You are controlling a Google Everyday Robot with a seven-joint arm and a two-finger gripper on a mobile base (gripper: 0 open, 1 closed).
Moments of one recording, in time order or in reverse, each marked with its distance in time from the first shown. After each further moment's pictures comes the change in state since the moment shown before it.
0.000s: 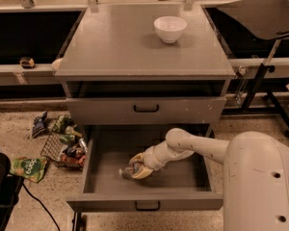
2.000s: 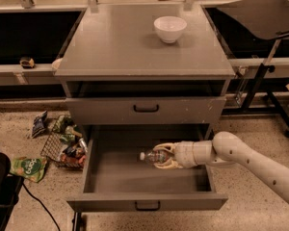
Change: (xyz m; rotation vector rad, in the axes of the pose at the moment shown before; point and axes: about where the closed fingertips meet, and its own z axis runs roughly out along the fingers) arm -0.039 0.023 -0.166 0.322 -0.198 -0.127
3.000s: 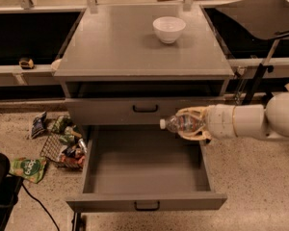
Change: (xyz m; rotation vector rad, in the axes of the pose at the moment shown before) arm -0.165 -0.063 -0.164 0.141 0.152 -0.399
